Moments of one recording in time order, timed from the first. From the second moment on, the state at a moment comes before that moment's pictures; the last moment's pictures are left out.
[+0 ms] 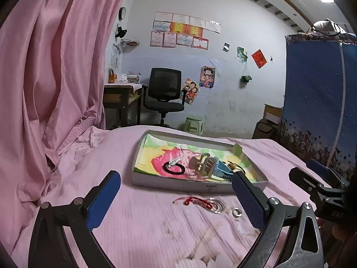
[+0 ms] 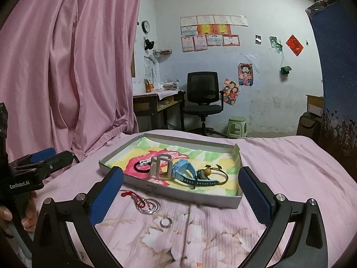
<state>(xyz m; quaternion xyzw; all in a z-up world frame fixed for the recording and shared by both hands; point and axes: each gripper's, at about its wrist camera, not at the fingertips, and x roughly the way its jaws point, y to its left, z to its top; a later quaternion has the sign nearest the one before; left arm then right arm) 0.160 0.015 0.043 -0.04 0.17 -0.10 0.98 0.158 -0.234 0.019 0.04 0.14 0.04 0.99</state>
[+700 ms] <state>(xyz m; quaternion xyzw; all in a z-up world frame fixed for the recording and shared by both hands) 0.118 0.017 0.026 -0.02 0.18 -0.10 0.98 0.116 -0.237 -0.002 0.05 0.15 0.04 0.99</state>
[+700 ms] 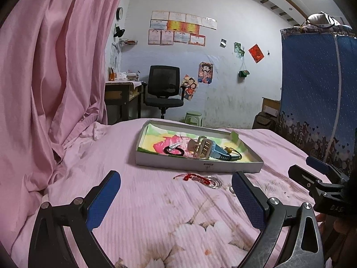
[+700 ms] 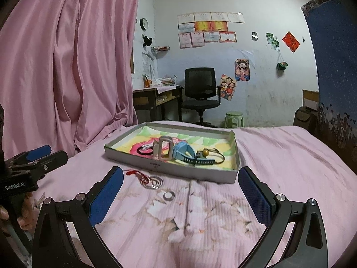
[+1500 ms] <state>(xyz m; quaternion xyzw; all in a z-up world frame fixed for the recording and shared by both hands) 0.181 0.016 0.010 0.00 0.28 -0.12 0.95 0.159 -0.234 -0.022 0.03 0.23 0.06 0.97</state>
